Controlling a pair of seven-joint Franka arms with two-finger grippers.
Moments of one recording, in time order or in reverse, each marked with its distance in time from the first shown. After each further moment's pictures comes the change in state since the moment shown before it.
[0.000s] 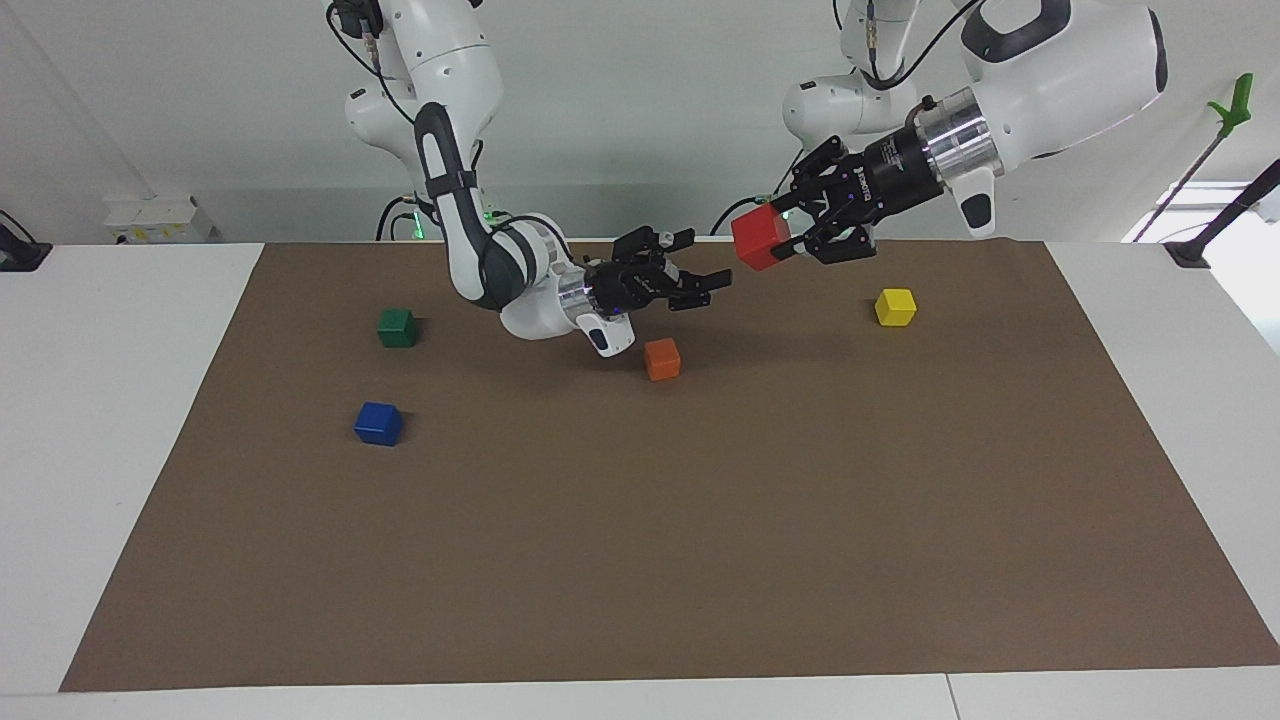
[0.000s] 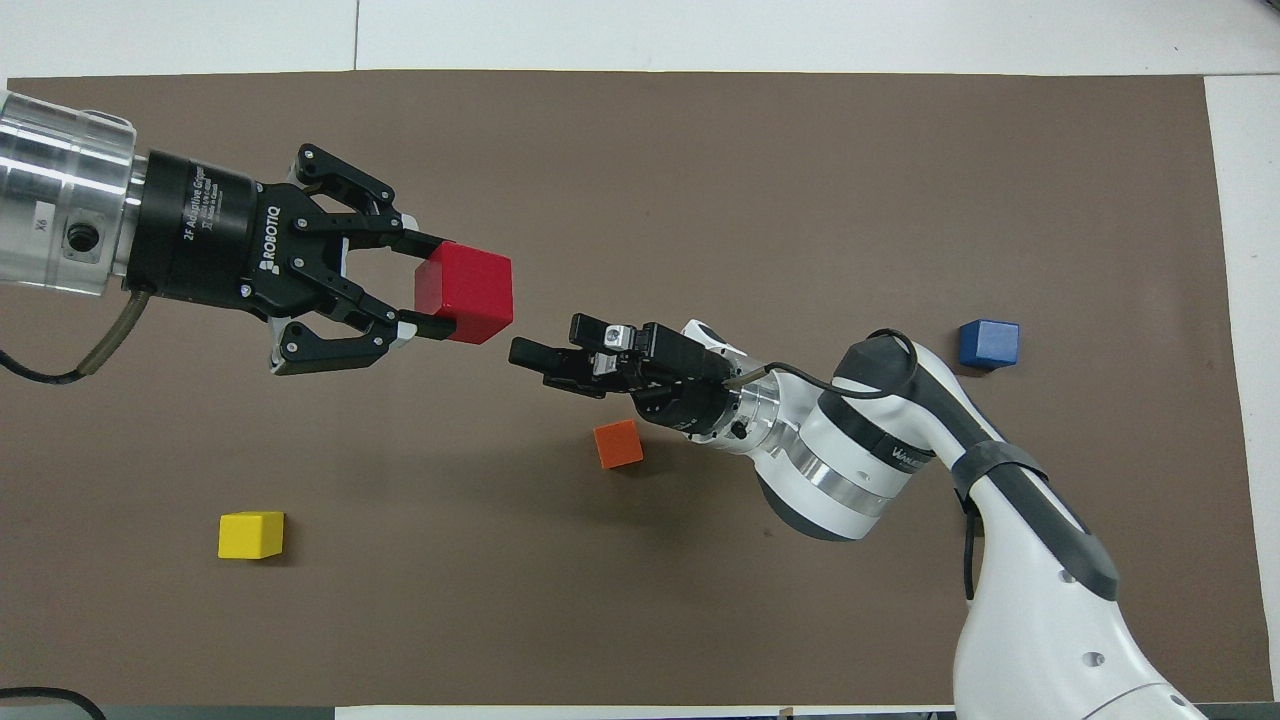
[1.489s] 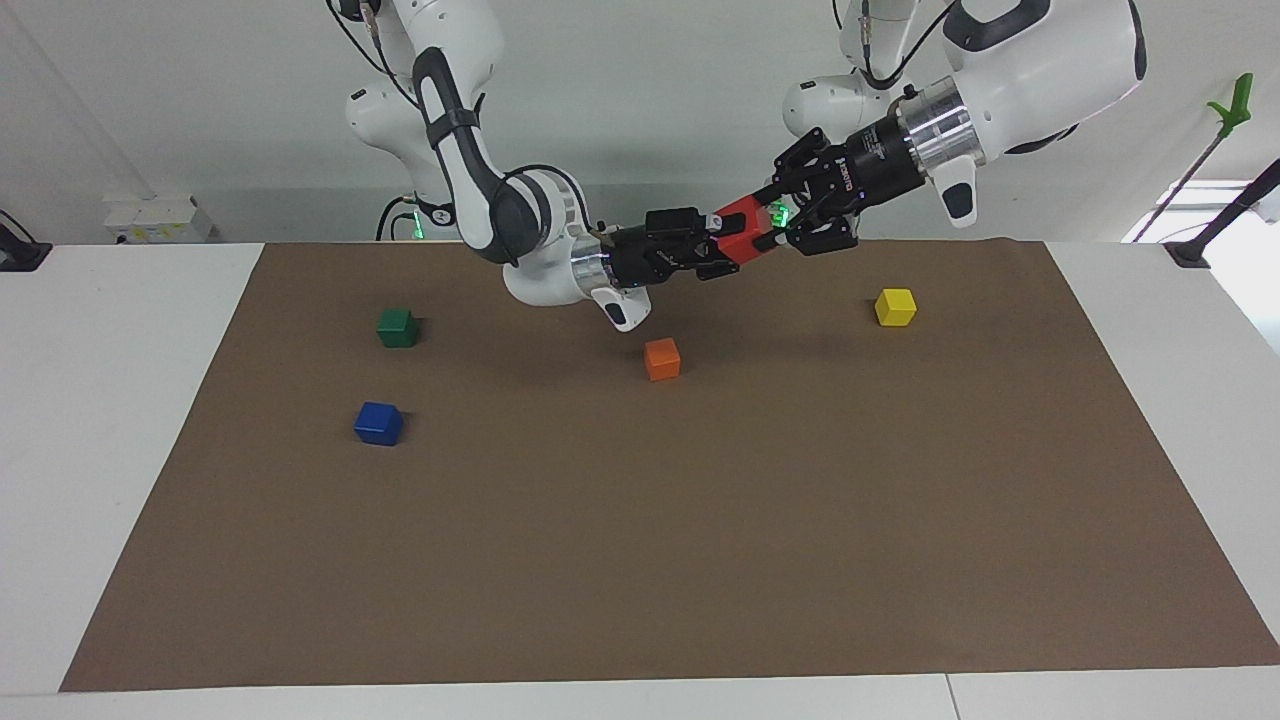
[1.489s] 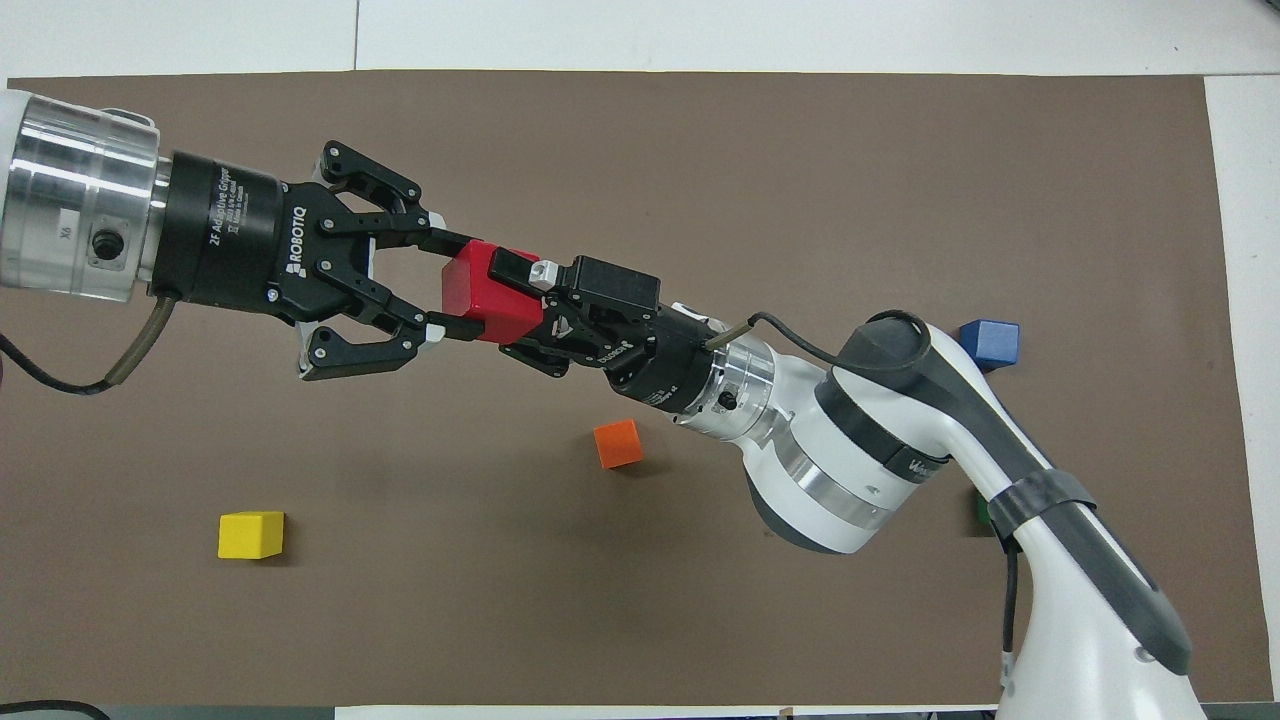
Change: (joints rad) left arm -0.014 -0.013 -0.021 -0.001 -0.019 0.033 -0.008; right arm 0.026 -0.098 0.008 0.111 0.015 0.307 0.233
